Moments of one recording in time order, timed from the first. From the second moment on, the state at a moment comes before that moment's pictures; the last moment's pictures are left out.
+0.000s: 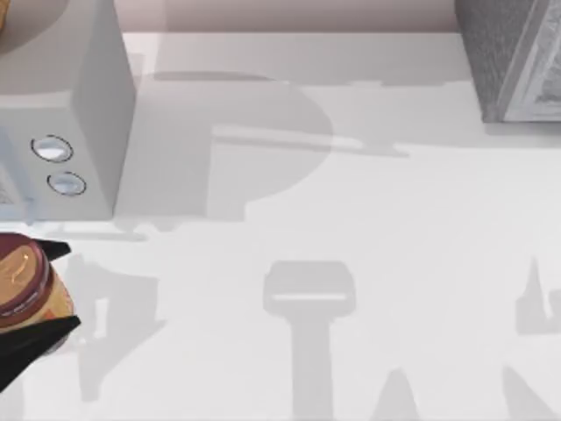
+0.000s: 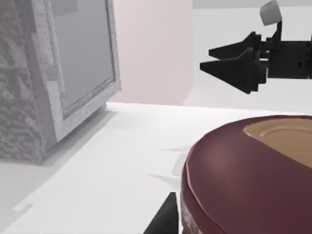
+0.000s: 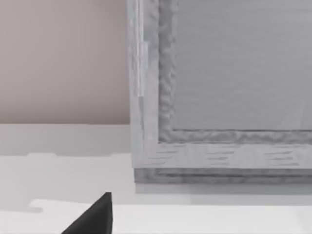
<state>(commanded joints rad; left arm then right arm) 0.33 0.56 0.25 0.41 1.64 -0.05 0.00 0.00 0.00 0.00 0.00 0.00</state>
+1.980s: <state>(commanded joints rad) 0.58 2.05 2.12 -0.26 1.46 0.19 0.00 0.00 0.00 0.00 0.00 0.00</state>
